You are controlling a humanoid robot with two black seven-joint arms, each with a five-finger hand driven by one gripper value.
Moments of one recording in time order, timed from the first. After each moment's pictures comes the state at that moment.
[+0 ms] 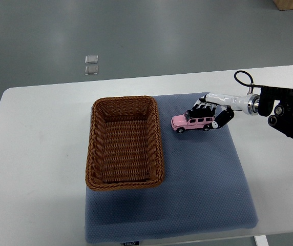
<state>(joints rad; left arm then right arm) -0.01 0.00 -0.06 -0.16 0.12 -0.03 -0.04 0.91 -0.45 0.29 0.81 -1.37 0.21 0.29</state>
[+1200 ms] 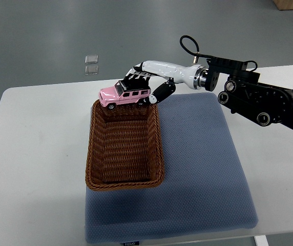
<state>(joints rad) -0.01 0.00 -0.06 -0.16 0.12 -0.03 -0.04 1.08 -0.20 0.36 0.88 -1.36 0.17 0.35</state>
